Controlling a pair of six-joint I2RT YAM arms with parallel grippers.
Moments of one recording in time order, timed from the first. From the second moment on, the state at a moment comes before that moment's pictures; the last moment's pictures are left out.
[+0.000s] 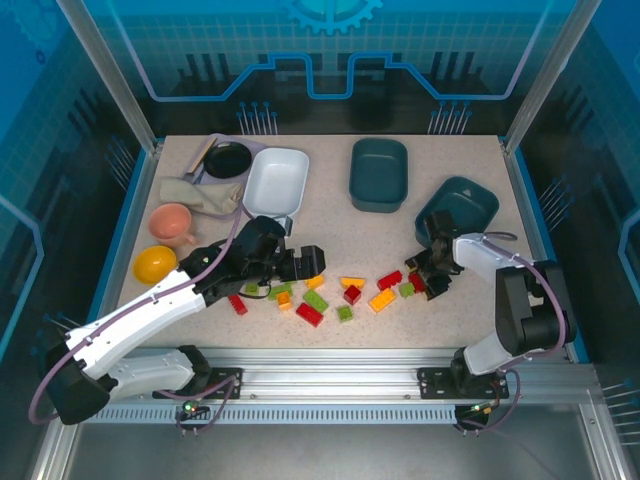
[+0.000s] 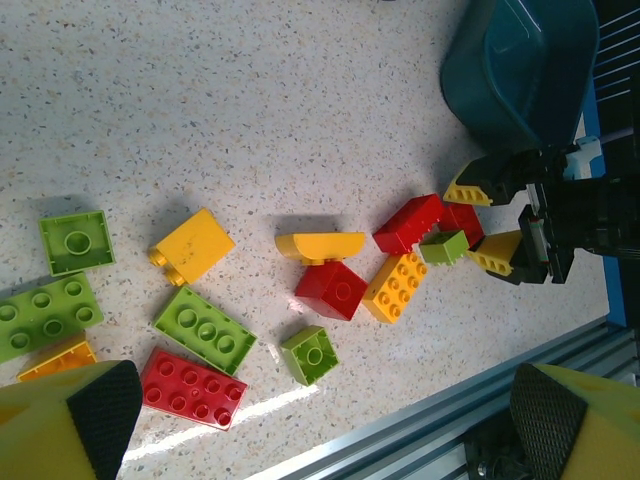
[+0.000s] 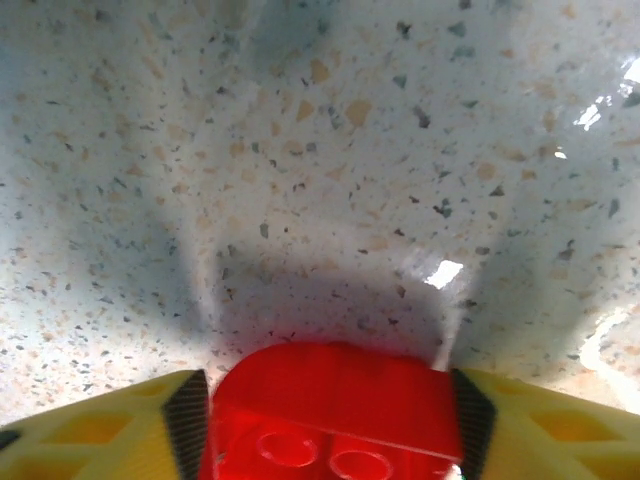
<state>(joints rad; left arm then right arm) -0.77 1.11 0.99 -0.67 0.03 -0.86 0.15 1.53 0.80 -0.72 -0.17 1.27</state>
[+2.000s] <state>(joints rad) -0.55 1.29 1.30 -0.64 0.10 -0.87 -0.05 2.13 1.94 -1.06 -0.03 0.63</state>
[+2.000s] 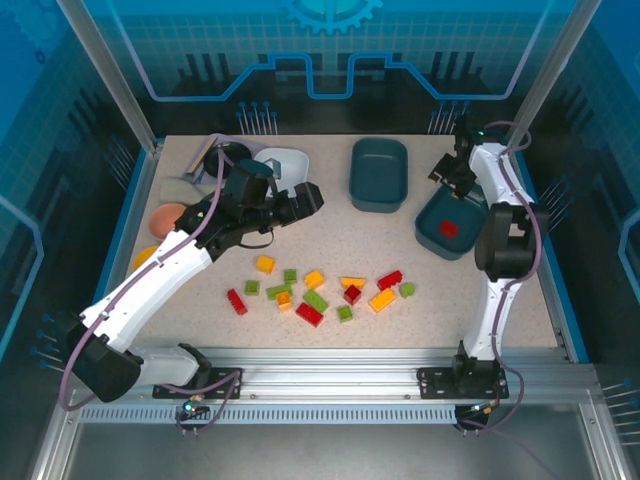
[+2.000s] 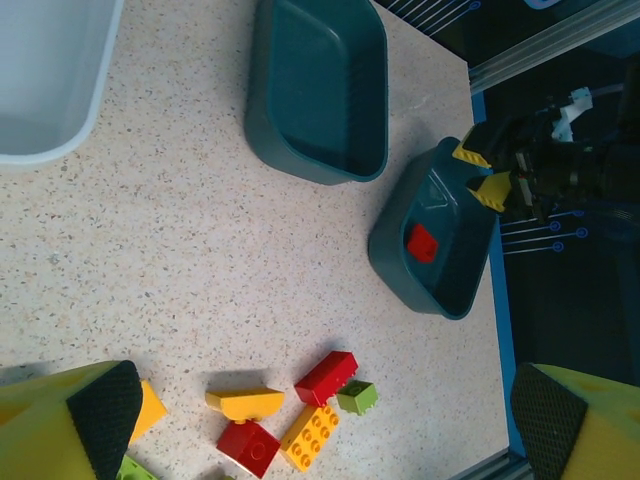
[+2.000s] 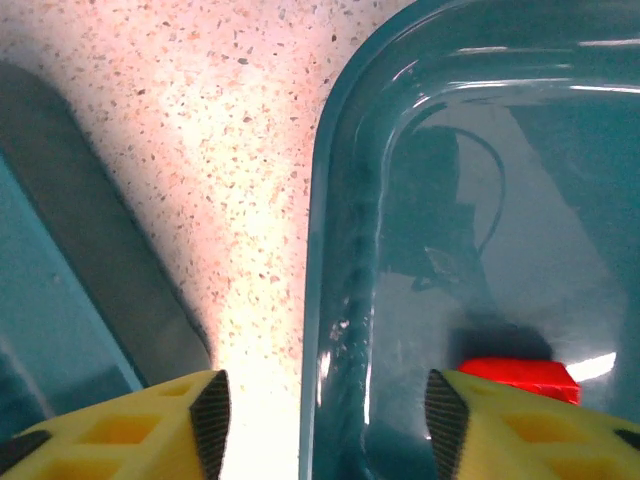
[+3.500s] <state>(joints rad) -0.51 1.09 1.11 -0.74 0.08 -0.87 0.26 2.59 2.55 -1.23 -0.16 0.27</state>
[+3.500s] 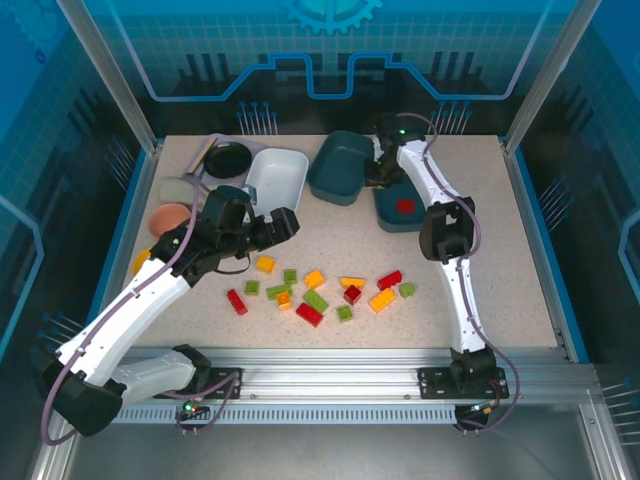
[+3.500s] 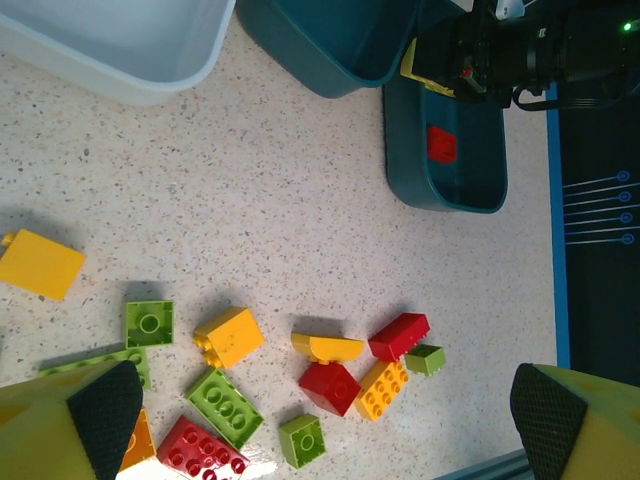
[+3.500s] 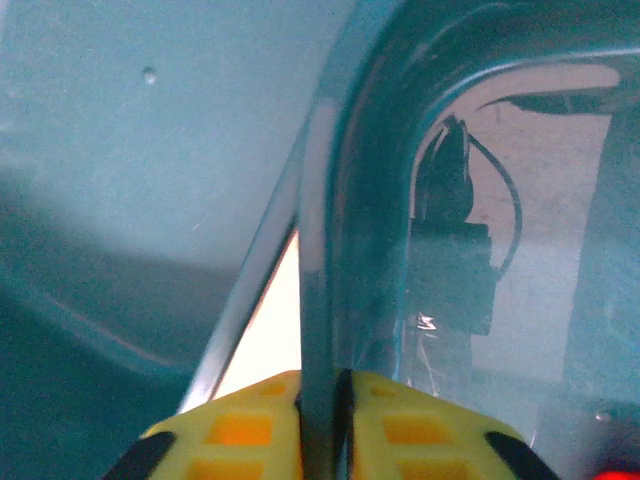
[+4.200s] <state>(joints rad) -0.49 1.04 1.07 -0.79 0.02 -0.88 0.47 2.42 2.46 -1.12 -0.13 0.59</state>
